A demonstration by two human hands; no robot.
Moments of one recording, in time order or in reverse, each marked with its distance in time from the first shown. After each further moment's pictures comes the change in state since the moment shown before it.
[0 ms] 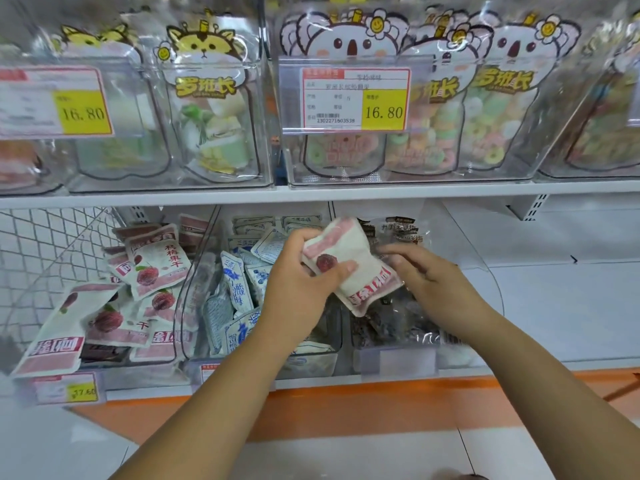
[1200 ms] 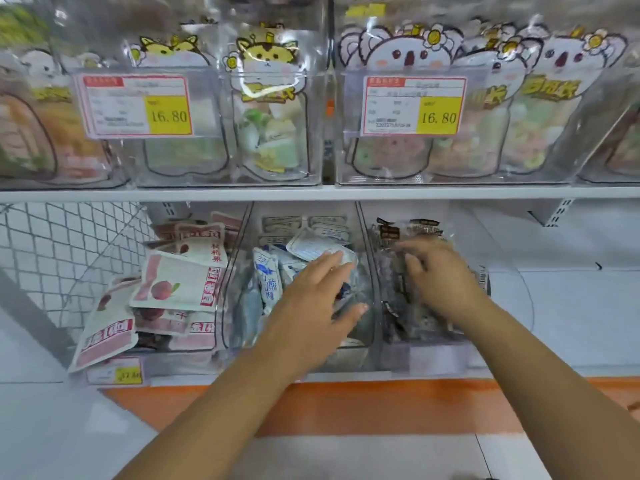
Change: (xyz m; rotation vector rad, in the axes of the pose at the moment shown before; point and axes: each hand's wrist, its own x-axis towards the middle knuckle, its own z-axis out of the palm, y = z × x) left_hand -0.027 -0.020 -0.054 0.829 -0.279 0.266; right_hand 0.037 0.008 0.037 -0.436 0.089 -0.027
